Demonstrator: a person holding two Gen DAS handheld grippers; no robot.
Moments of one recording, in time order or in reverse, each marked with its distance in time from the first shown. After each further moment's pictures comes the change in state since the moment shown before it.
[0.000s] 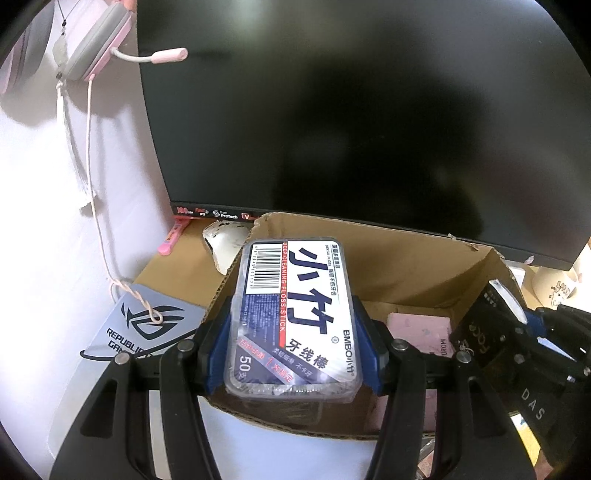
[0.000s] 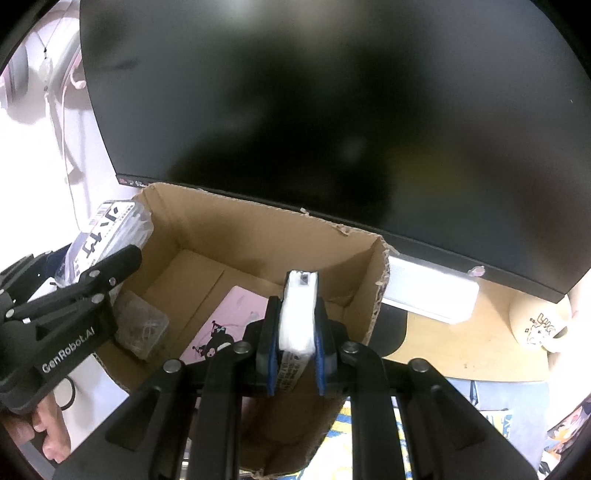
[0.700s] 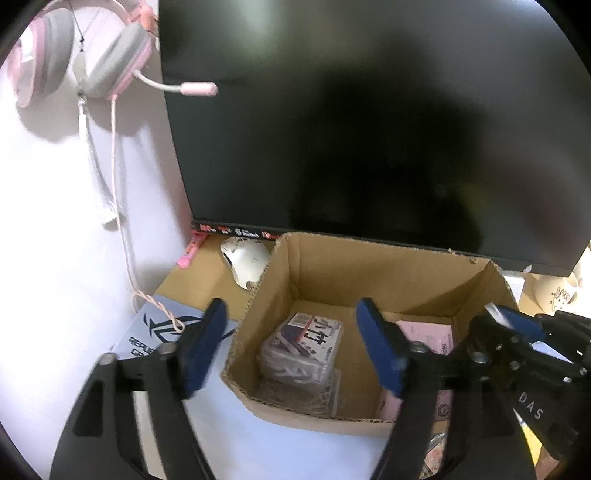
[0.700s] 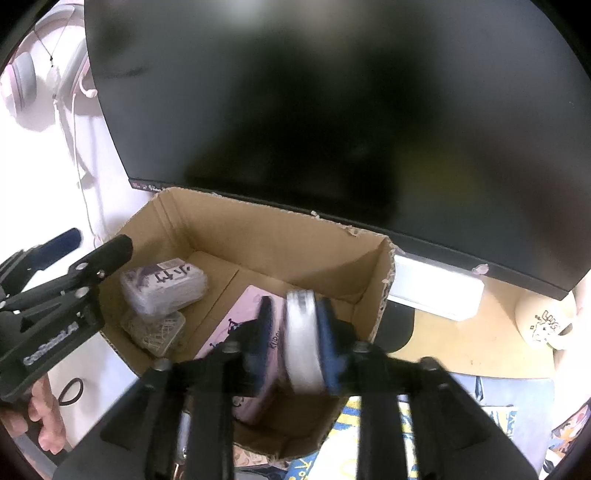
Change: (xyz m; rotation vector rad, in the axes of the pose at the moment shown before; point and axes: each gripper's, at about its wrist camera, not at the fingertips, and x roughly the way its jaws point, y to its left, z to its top) left arm -0.033 0.007 0.007 0.003 -0.059 0.038; right arm -0.011 -0.003 0.000 0.018 -0.006 0.040
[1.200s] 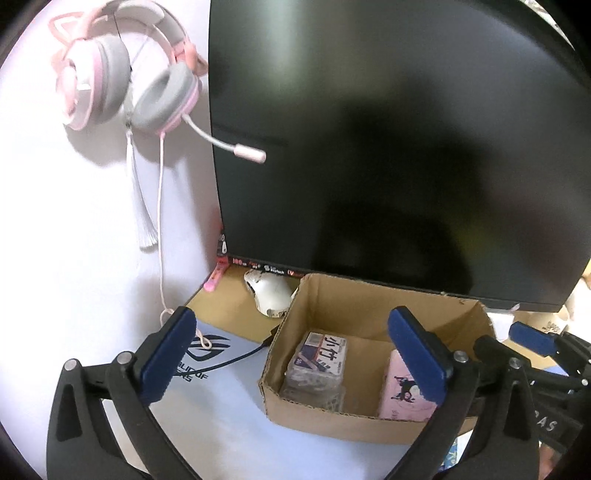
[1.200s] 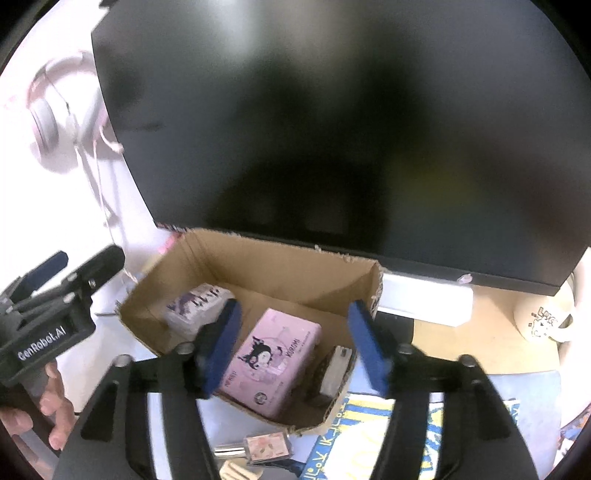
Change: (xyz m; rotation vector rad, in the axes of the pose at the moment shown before) left arm -0.054 0.017 0.014 -0.062 -0.109 0.034; right arm -0.049 -0.008 0.002 0.079 -0.116 0.072
